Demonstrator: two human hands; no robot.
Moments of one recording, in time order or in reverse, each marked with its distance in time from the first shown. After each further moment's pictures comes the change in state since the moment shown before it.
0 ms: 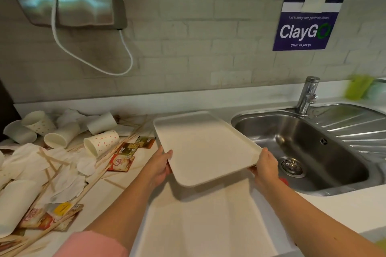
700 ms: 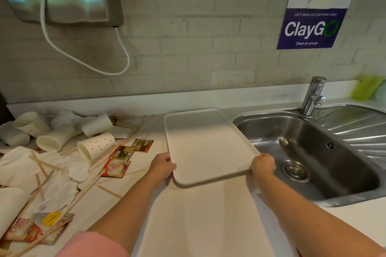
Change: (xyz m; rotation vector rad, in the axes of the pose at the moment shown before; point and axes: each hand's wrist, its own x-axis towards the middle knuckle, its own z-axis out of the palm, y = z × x) left_hand 0.041 -0.013 -0.003 0.628 0.136 -0.014; right_hand 0.037 0.002 0.022 -0.512 0.154 -0.006
